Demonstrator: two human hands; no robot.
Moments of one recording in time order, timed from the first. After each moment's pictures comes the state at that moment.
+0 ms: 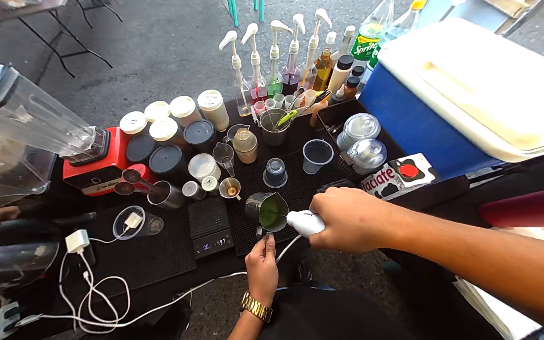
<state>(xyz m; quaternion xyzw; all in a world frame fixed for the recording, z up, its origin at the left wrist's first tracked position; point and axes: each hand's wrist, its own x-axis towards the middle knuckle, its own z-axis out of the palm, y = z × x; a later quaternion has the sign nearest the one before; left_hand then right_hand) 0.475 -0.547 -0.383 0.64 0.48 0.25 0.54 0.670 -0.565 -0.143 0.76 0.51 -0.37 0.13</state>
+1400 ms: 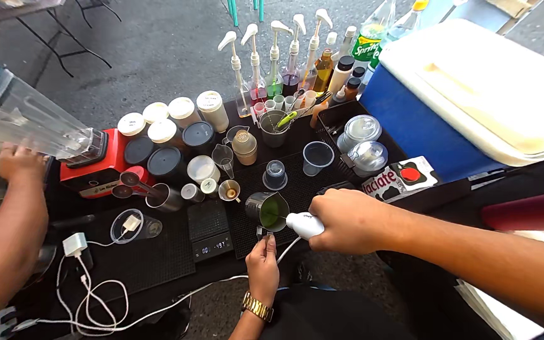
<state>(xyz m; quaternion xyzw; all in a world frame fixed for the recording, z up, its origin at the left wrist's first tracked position) 0.484 -0.543 -0.384 0.66 0.48 0.25 0.52 0.676 -0.560 -0.146 0.76 0.51 -0.38 0.13</state>
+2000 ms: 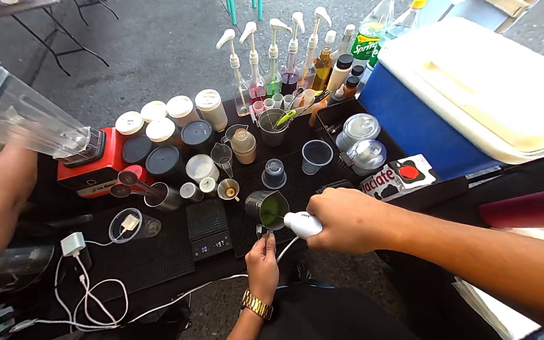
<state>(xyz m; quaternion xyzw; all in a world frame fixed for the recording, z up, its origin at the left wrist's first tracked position) 0.484 -0.543 -0.382 0.66 0.48 0.25 0.53 0.673 -0.560 -0.143 0.76 0.52 -0.38 0.13</state>
